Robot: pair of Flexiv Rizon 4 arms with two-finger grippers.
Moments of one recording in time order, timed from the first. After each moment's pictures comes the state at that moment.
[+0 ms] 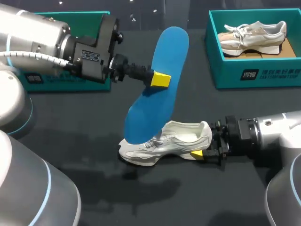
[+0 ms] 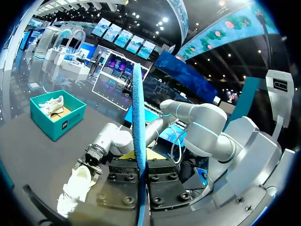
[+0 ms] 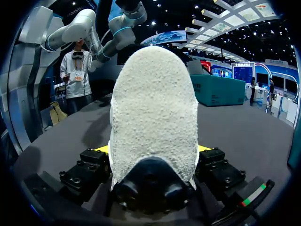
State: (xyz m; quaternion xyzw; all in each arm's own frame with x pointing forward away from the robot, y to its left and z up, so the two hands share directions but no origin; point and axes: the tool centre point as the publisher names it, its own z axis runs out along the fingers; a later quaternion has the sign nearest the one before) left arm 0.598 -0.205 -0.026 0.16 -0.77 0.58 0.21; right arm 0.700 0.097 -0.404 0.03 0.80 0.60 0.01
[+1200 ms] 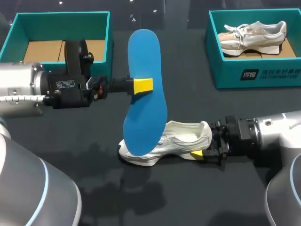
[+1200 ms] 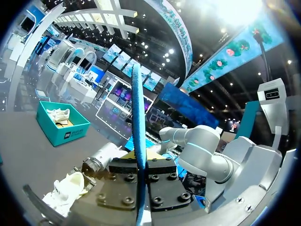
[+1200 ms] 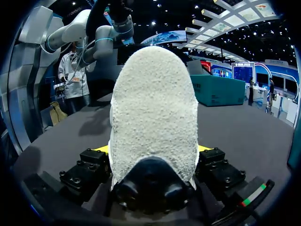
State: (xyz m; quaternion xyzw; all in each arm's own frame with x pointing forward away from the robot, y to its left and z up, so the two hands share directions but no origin) left arm 0.585 -0.176 -0.020 0.22 -0.67 0.68 0.19; right arm 0.700 0.097 -0.404 0.03 0.80 0.60 0.01
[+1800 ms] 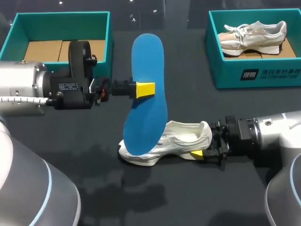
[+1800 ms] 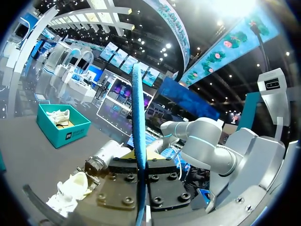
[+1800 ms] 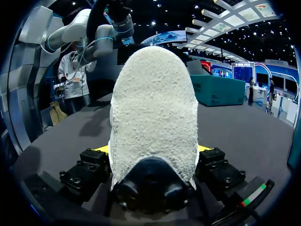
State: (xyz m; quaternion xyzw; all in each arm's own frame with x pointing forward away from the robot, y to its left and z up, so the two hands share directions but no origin) left arm 0.582 -0.179 -0.025 0.20 -0.69 0.67 0.17; right arm 0.700 0.097 -0.404 0.03 0.80 0.60 0.01
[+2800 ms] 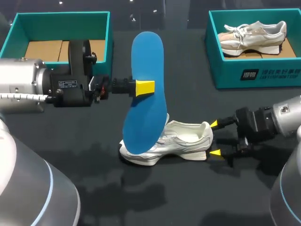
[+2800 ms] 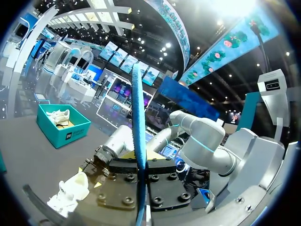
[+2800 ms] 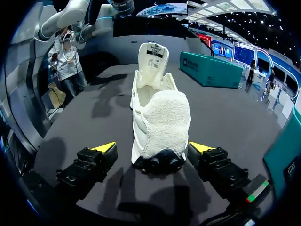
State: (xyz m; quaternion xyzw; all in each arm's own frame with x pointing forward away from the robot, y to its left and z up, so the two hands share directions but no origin) left arm 0.584 -0.179 -0.024 0.20 -0.69 0.67 0.18; right arm 0.686 0.037 -0.375 0.04 0.89 0.46 0.02
